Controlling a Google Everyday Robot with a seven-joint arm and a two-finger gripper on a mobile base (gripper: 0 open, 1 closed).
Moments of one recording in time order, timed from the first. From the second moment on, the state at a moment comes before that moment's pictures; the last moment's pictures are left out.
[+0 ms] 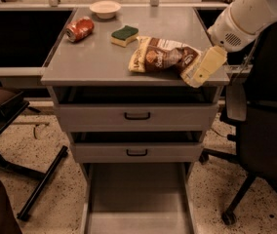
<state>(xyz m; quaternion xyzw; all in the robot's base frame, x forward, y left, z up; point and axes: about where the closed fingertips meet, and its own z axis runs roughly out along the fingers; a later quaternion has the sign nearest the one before) 0.619 -0.180 0.928 -0.55 0.79 0.01 0.28</state>
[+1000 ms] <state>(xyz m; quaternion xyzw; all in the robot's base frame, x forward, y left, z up) 0.662 -0.063 0.885 -0.61 0.74 0.06 0.28</state>
